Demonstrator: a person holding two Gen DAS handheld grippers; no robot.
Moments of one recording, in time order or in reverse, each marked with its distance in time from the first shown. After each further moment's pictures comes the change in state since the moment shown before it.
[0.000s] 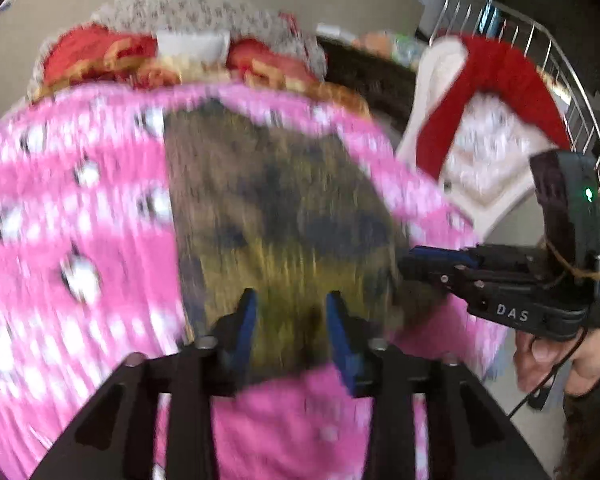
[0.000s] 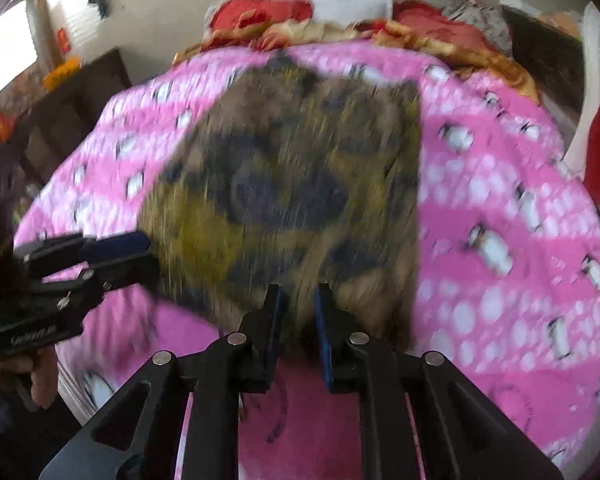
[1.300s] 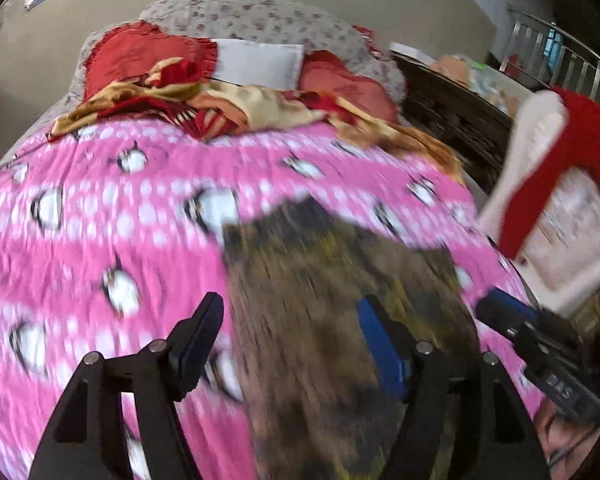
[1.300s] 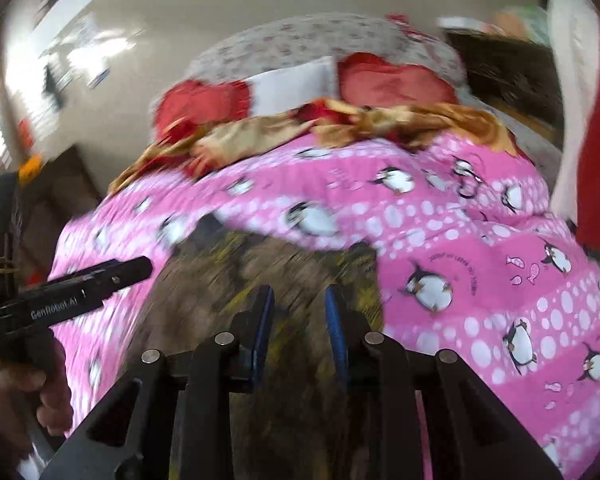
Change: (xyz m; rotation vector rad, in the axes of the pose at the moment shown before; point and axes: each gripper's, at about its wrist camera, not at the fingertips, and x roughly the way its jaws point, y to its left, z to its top) left arm 0.056 0.049 0.103 -0.119 0.015 0.191; right arm 0.030 -0.040 0.105 0.143 -0.199 -0.044
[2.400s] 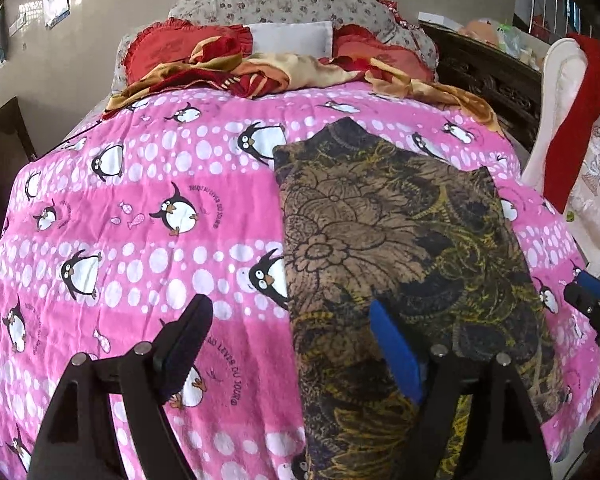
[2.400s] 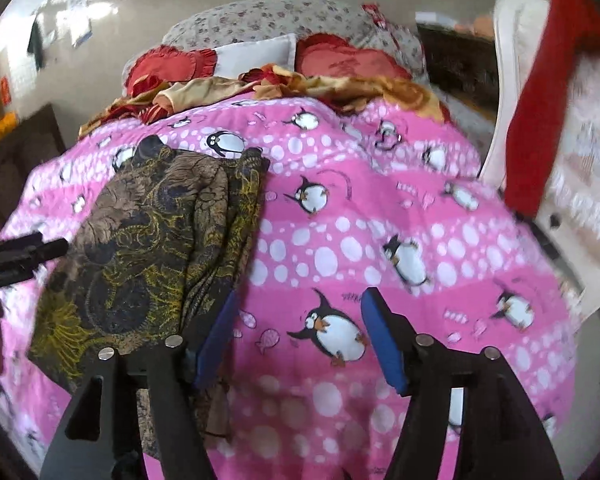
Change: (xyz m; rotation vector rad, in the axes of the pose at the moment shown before) left arm -0.004 -0.006 -0.046 0.044 0.057 0.241; right arm -0.048 -0.073 -0.068 -0.007 0.075 -0.153
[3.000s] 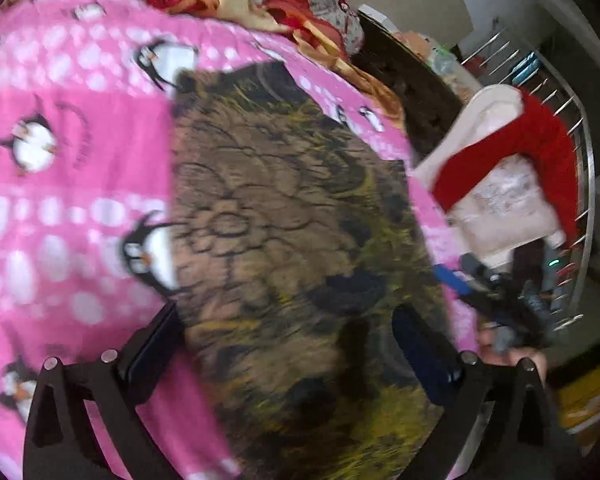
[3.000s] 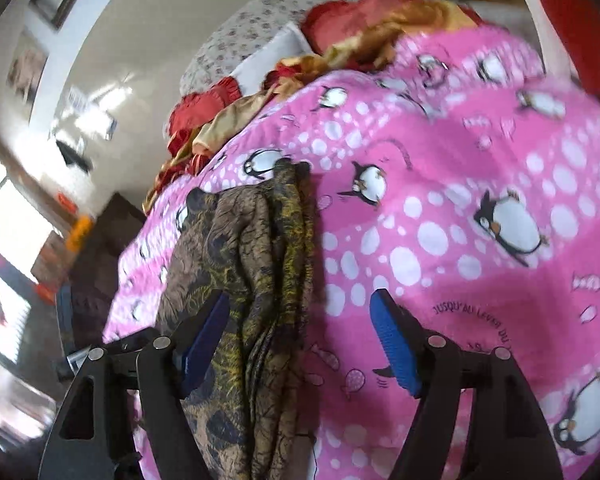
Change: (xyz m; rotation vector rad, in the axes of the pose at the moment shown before) left arm 0.062 0.029 0.008 -0.149 0.187 -0.639; right arm 0.053 -0.035 0.011 0.368 0.039 0.459
